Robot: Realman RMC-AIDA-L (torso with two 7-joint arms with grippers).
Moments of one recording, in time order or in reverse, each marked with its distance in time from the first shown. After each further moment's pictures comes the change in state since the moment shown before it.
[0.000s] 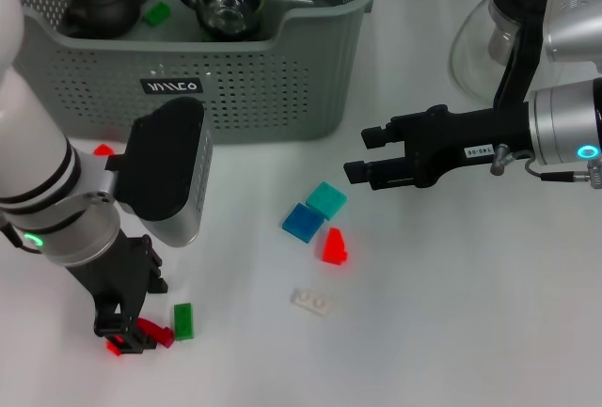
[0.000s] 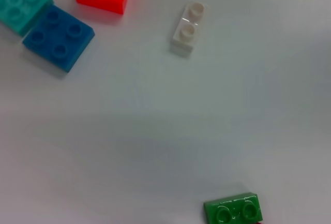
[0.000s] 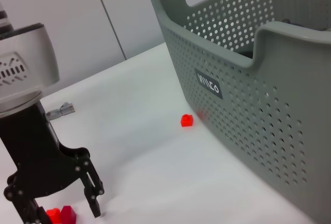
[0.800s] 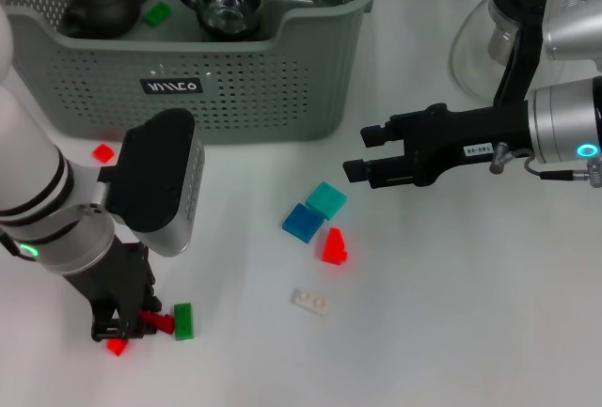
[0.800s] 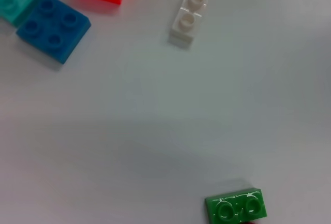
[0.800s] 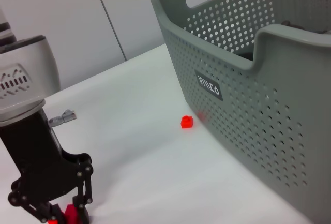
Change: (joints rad) left arm 0.035 0.002 0.000 -0.014 -0.006 -0.047 0.032; right arm 0.002 0.000 0.001 0.000 0.001 0.000 0.000
